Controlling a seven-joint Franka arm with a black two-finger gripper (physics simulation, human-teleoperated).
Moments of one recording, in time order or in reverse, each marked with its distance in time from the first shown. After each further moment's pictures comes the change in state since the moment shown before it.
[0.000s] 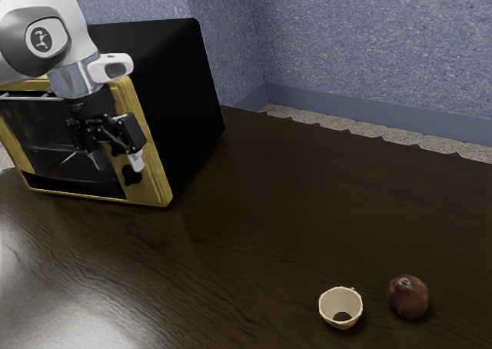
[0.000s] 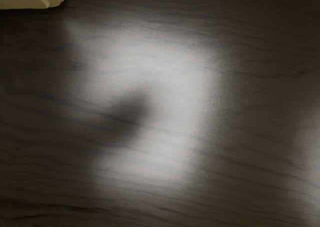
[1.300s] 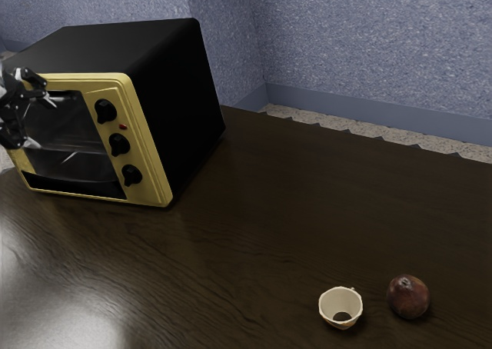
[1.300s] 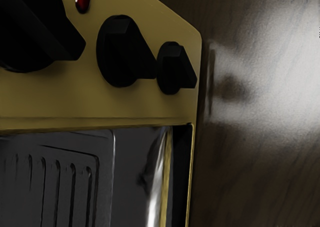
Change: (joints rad) arm -0.017 -0.113 0.327 -0.189 -0.048 0.594 1.824
